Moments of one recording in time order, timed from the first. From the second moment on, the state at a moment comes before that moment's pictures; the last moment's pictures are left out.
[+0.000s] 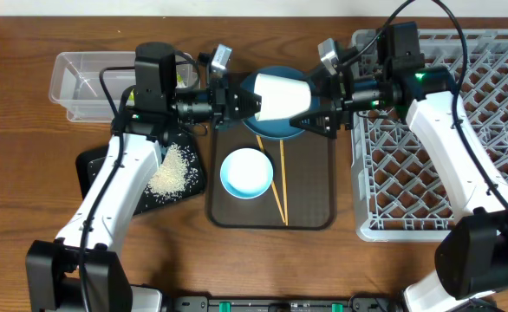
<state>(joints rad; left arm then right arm) -0.16 1.55 1.16 -0.13 1.28 -0.85 0.20 1.76 1.52 -0.75 -1.40 -0.58</state>
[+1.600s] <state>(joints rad) -0.18 1.56 1.17 -0.63 0.82 -0.49 0.21 1.76 1.52 -0.87 -1.06 -0.30</state>
